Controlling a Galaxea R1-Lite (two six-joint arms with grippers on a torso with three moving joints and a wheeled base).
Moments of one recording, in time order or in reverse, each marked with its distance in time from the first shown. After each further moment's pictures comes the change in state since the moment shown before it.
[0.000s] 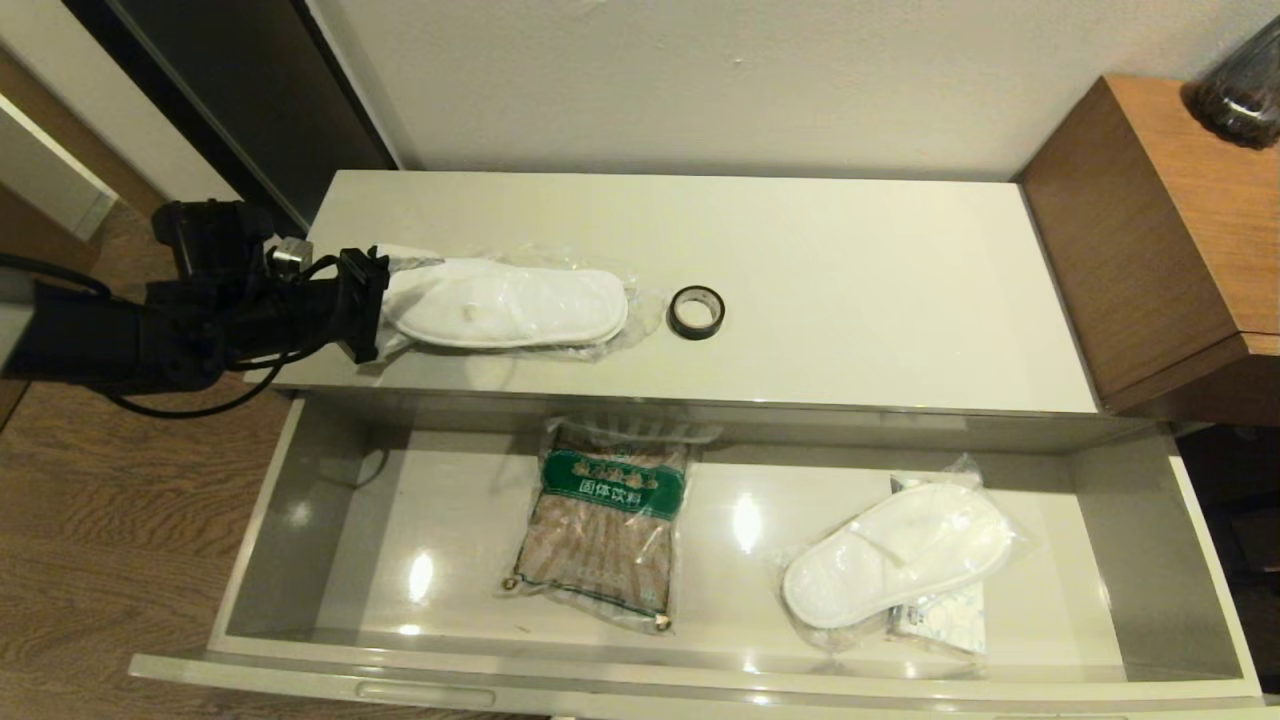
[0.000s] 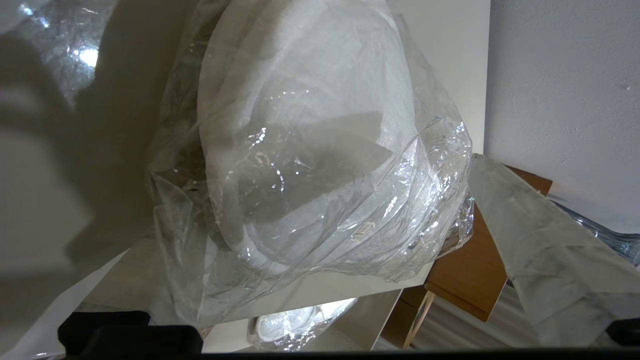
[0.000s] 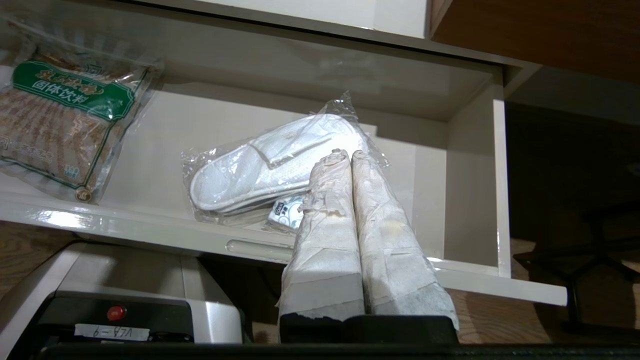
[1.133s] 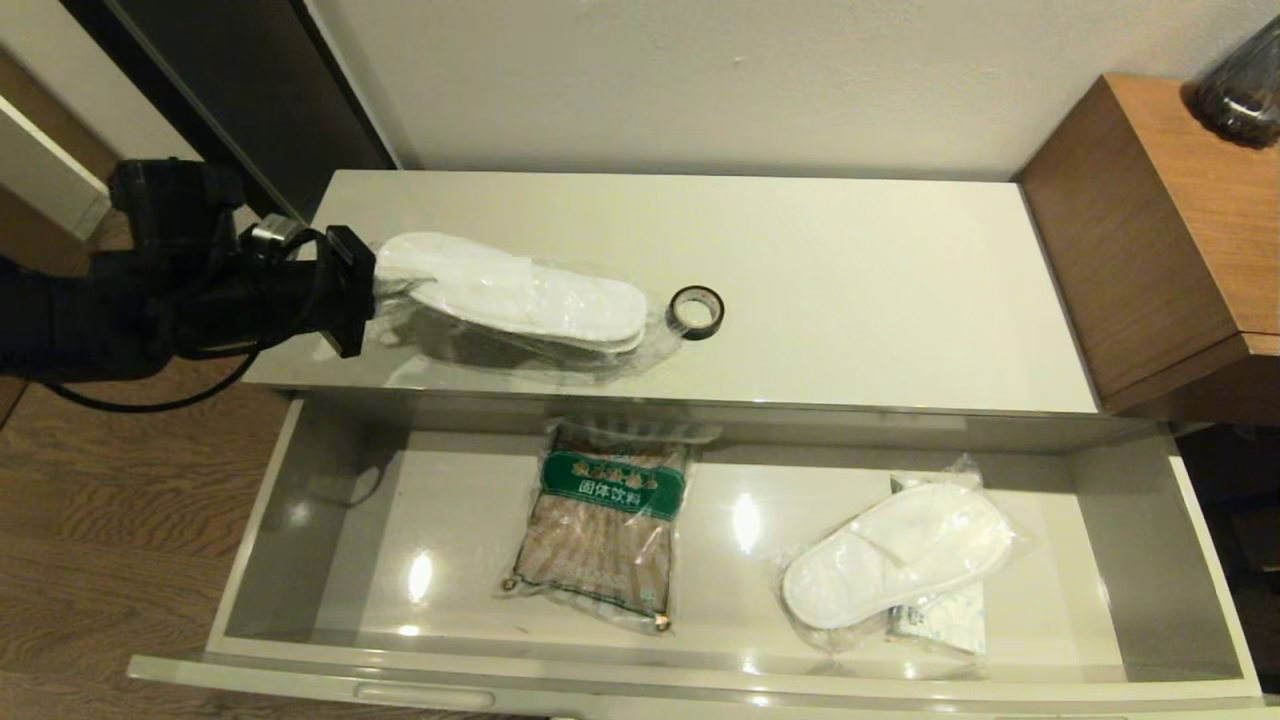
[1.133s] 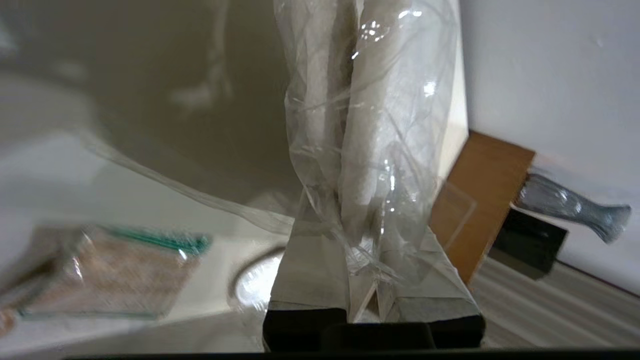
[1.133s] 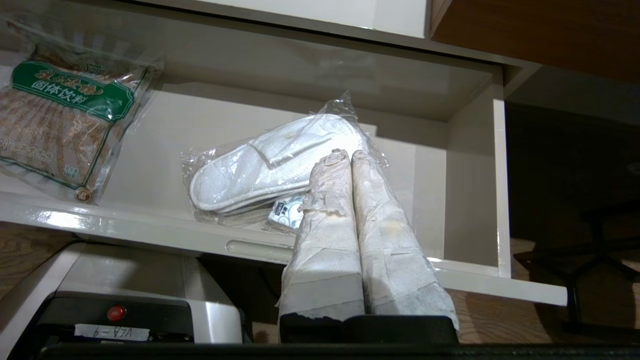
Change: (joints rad) left arm -0.044 -0.197 0.091 0.117 0.007 -0.002; right arm 0.000 0.000 0.000 0.000 0.000 0.000
